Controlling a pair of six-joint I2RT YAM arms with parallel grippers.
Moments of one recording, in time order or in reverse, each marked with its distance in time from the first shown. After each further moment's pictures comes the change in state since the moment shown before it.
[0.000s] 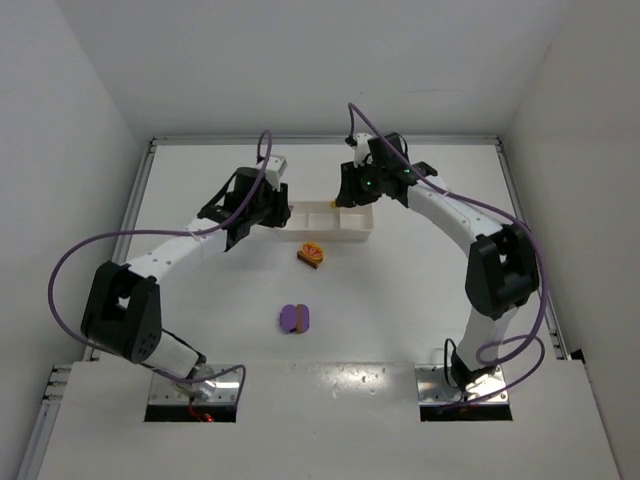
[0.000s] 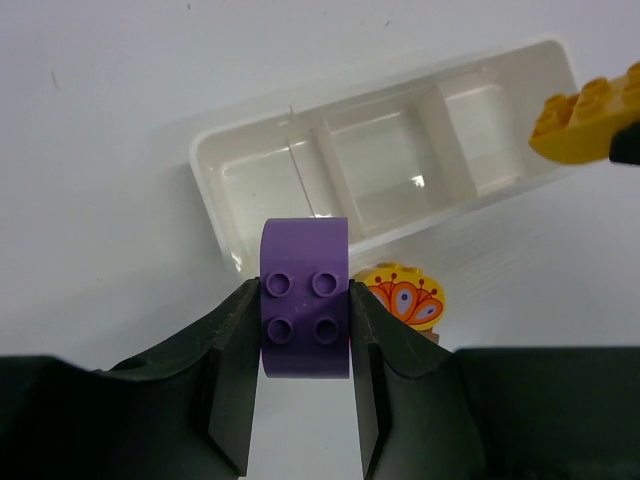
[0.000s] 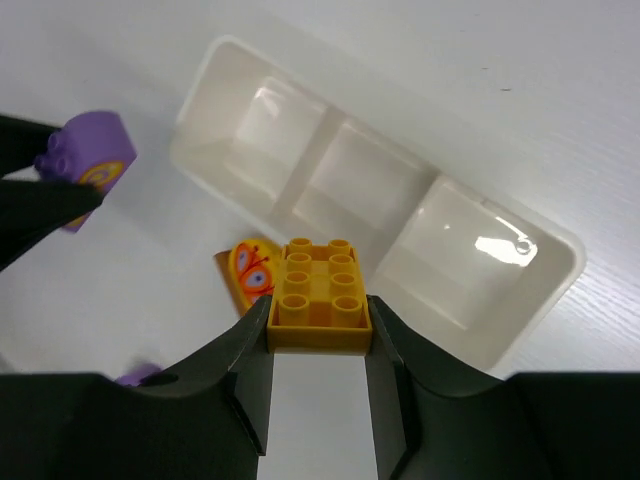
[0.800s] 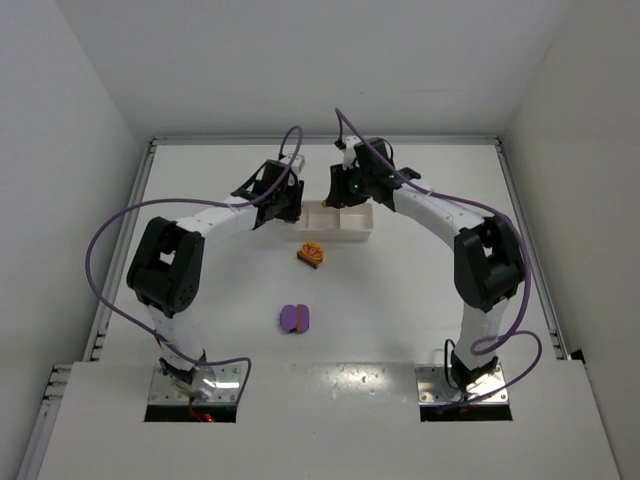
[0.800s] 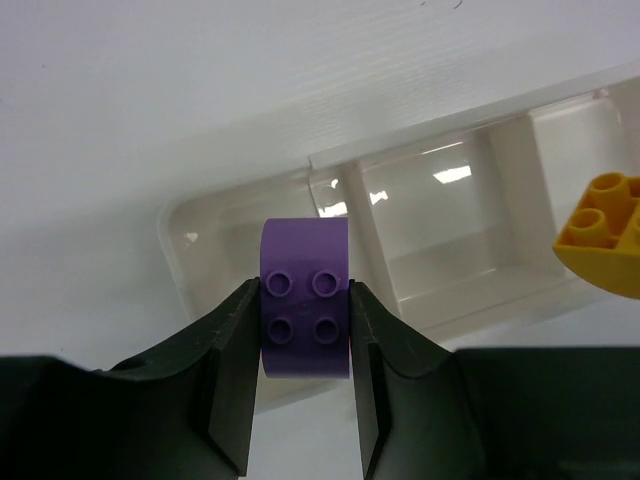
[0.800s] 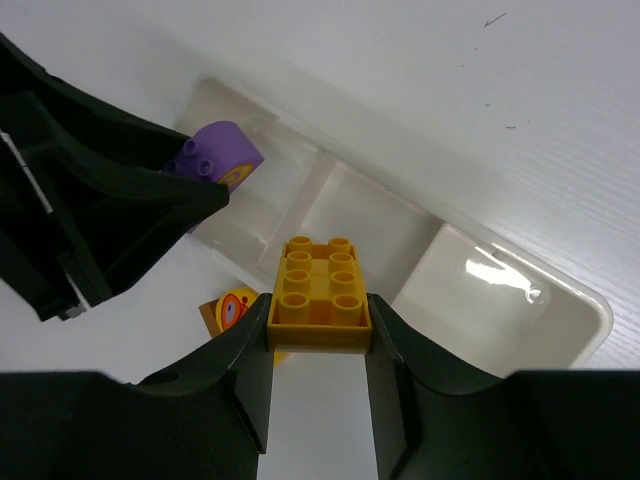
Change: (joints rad) left arm -0.027 0.360 0.220 -0.011 -0.082 -0.002; right arm 0.042 0.106 -0.003 0.150 0.106 0.040
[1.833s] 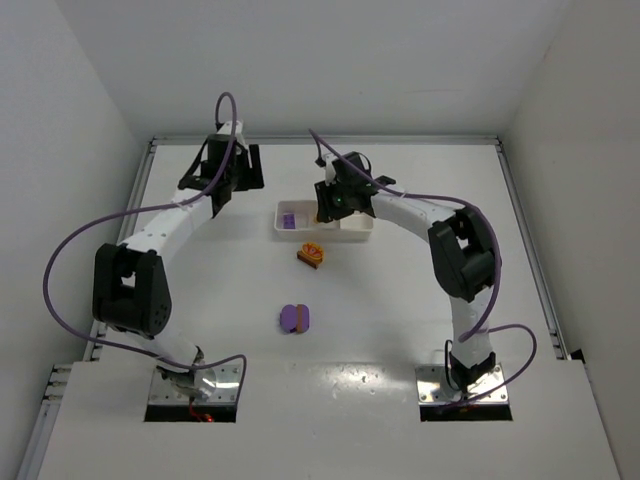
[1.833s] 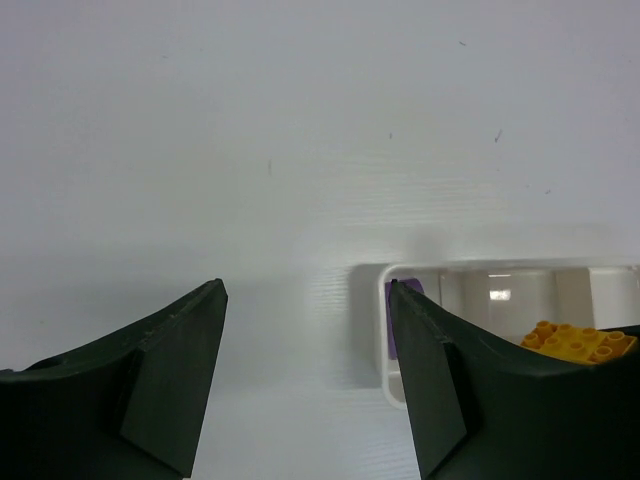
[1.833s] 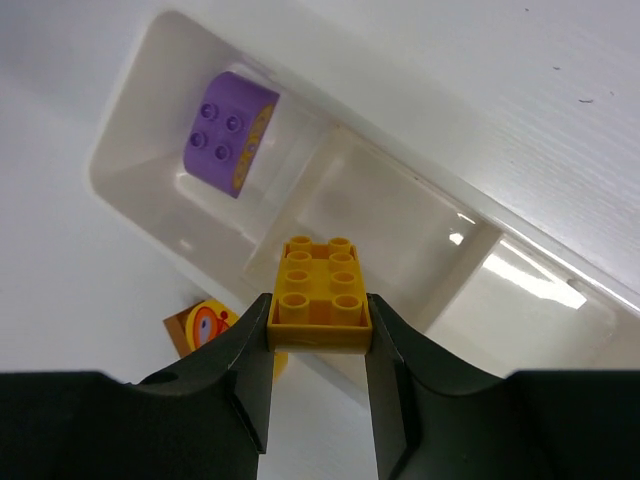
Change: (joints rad) left arm 0.206 -0.197 0.016 -0.032 -0.063 -0.028; right arm 0.071 0.134 0.038 -0.004 0.047 -0.037
